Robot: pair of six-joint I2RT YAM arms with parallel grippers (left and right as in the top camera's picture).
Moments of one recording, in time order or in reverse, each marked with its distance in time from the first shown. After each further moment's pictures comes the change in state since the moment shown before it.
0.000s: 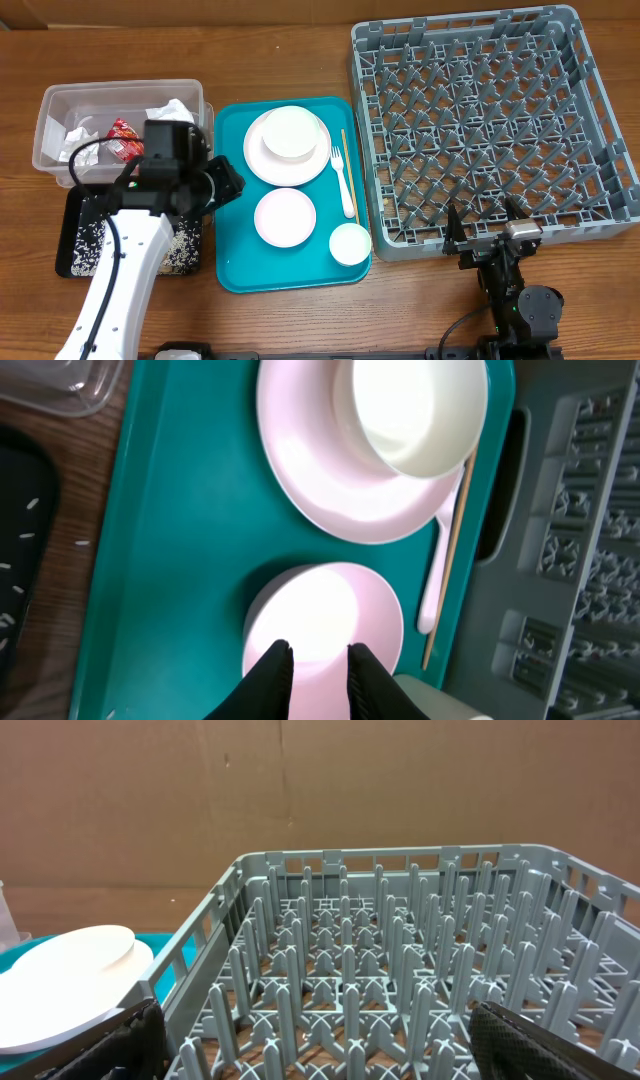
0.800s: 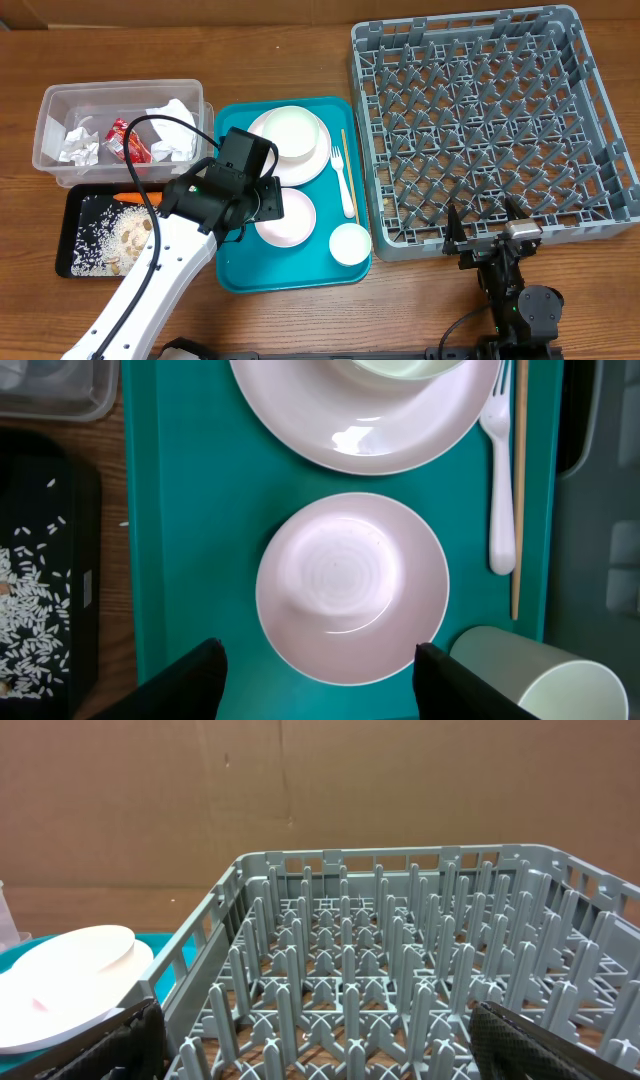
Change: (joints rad) left arm -0.343 -0.002 0.073 -0.159 -0.356 0.022; right arm 0.000 0.000 0.000 0.000 0.000 0.000
